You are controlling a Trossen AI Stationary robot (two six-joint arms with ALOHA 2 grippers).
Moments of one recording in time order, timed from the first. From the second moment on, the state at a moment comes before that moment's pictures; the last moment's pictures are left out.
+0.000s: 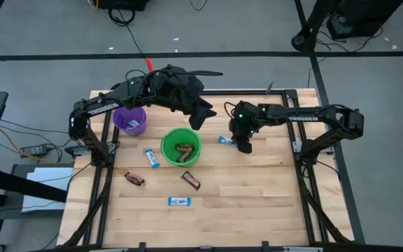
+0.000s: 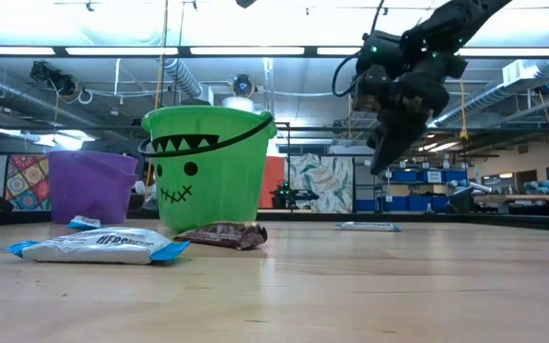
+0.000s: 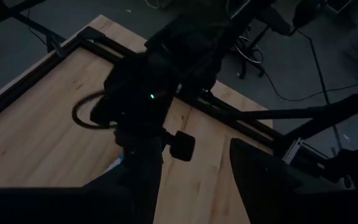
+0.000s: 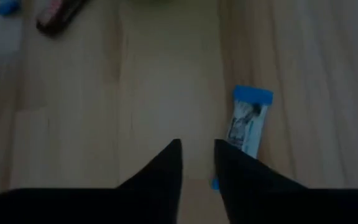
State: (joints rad) left arm 0.17 1.68 2.01 -0.82 0.10 -0.42; right arm -0.37 1.45 0.88 -0.49 -0.35 -0.15
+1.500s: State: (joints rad) left arm 0.17 1.68 2.01 -0.81 0.10 -0.49; right arm -0.39 1.65 0.66 -0.08 -0.23 -0.10
